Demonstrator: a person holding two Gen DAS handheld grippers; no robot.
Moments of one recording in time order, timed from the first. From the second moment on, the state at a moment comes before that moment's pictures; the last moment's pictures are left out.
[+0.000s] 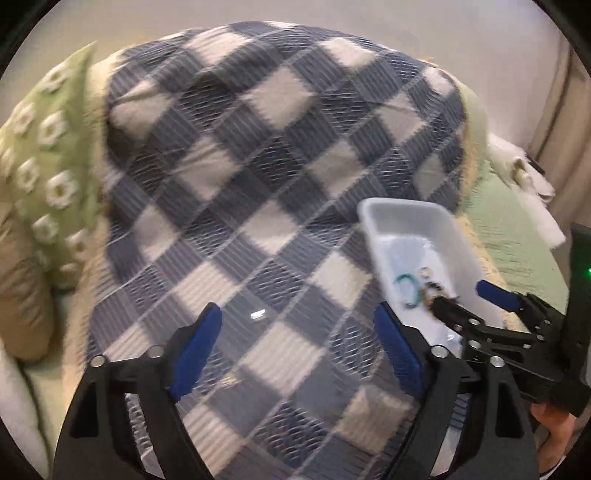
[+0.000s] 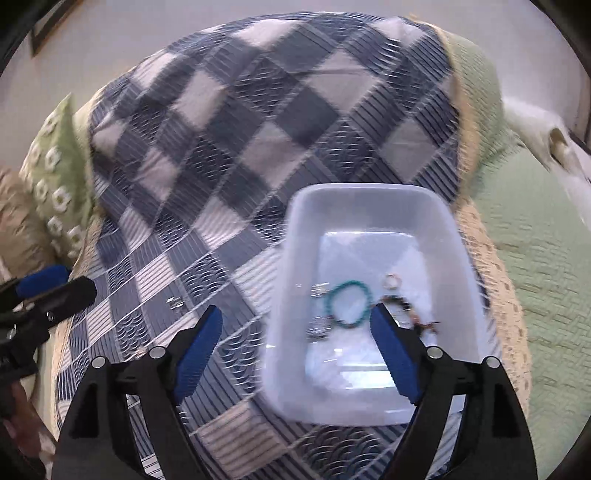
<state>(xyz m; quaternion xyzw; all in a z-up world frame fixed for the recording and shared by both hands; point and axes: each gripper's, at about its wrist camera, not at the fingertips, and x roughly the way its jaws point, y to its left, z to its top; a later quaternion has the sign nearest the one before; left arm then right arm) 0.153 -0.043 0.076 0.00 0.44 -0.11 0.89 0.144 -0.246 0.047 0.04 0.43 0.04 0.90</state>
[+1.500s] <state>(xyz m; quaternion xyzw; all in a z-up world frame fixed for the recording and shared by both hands) 0.179 0.012 -0.076 0.00 0.57 -0.03 0.82 0.139 -0.174 -0.016 0.02 0.50 0.08 0.86</state>
